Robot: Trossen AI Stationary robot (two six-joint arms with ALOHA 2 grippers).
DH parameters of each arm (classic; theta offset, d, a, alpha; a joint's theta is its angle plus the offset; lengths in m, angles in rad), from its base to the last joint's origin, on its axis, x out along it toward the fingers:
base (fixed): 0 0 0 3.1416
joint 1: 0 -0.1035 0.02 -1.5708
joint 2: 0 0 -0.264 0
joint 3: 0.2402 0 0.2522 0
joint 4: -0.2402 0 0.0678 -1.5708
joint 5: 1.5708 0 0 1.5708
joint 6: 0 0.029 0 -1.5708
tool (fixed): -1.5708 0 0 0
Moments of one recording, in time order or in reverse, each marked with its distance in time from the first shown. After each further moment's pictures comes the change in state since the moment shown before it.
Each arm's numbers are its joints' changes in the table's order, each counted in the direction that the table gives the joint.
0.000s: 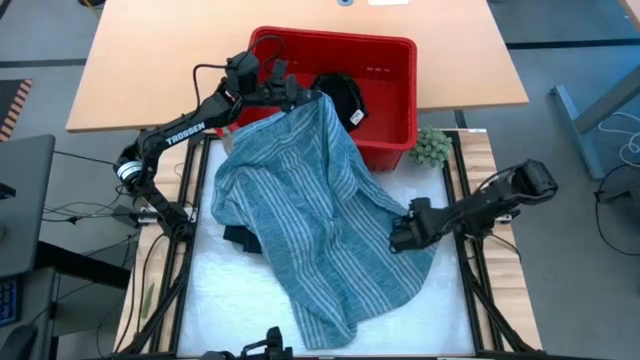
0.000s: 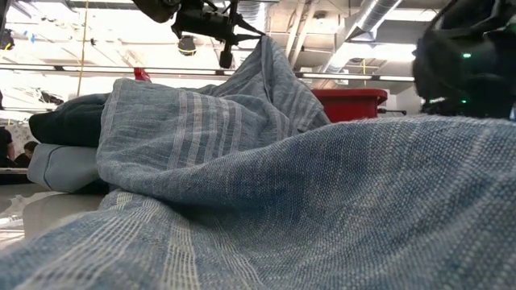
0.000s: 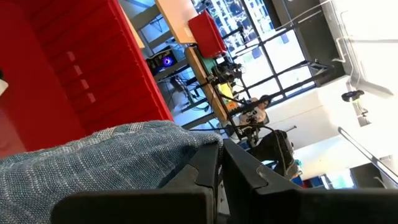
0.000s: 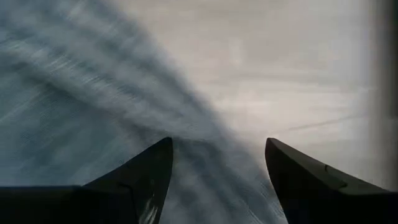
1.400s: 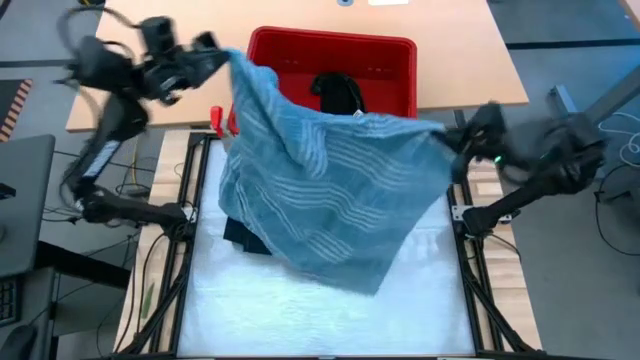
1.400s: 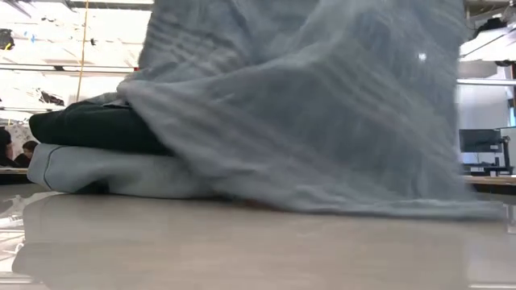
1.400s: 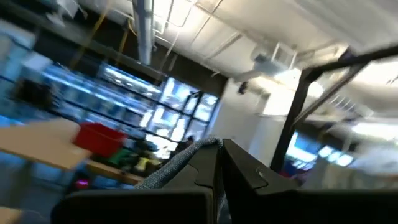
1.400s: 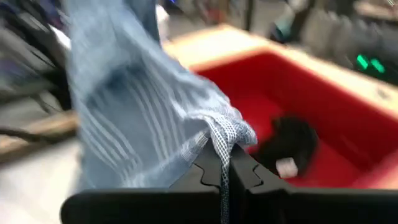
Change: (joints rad) left arm 0.036 0.382 0.299 0.010 -0.102 0.188; right arm -0.015 0.315 1.264 -0.285 -0.377 -1.396
